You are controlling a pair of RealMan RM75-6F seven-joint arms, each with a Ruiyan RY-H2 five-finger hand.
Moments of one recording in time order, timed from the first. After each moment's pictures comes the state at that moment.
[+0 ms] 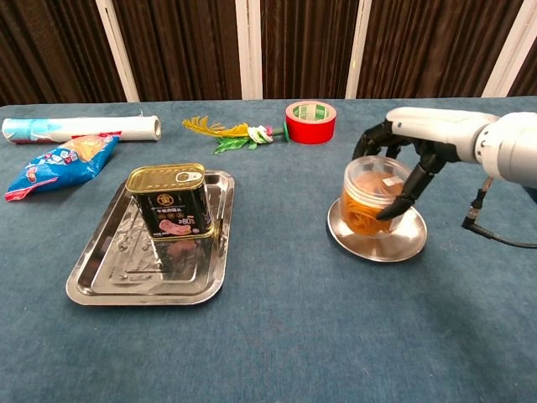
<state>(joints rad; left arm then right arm) -0.12 -1.29 -0.13 -1.66 1.35 1.55 0.26 0.79 -1.41 0.17 -1.72 -0.84 0.96 -0.37</state>
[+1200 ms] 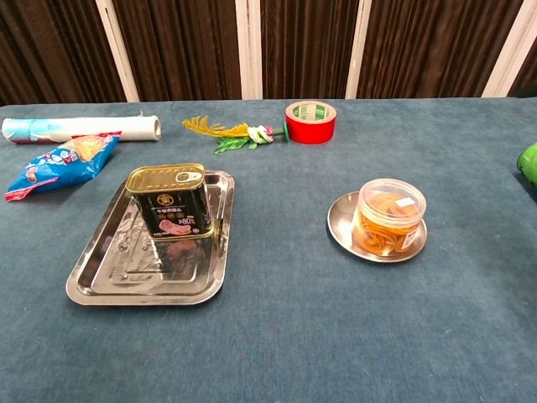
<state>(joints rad) -0.11 -1.26 -0.10 -1.73 1.34 1.52 0.32 0.40 -1.24 -0.02 -1.73 -1.29 1.42 -0.15</state>
